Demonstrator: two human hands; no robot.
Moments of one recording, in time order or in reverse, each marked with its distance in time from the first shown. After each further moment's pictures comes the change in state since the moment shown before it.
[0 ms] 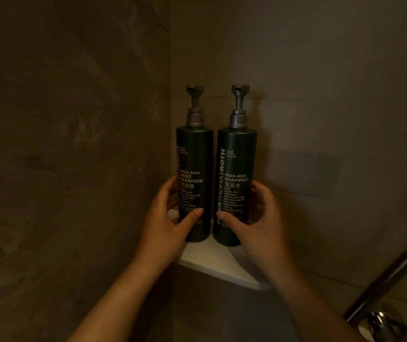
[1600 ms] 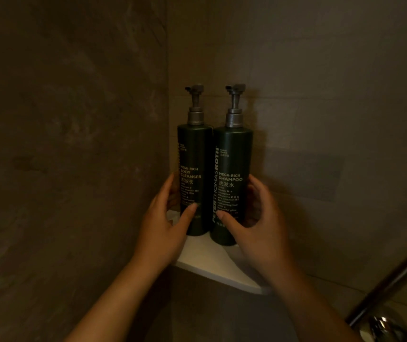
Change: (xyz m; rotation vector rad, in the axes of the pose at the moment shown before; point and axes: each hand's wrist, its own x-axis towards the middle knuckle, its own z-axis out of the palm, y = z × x) left_hand 0.002 -0.005 0.002 0.089 0.007 0.012; right_hand 0.001 -0.001 0.000 -0.016 -0.034 -0.046
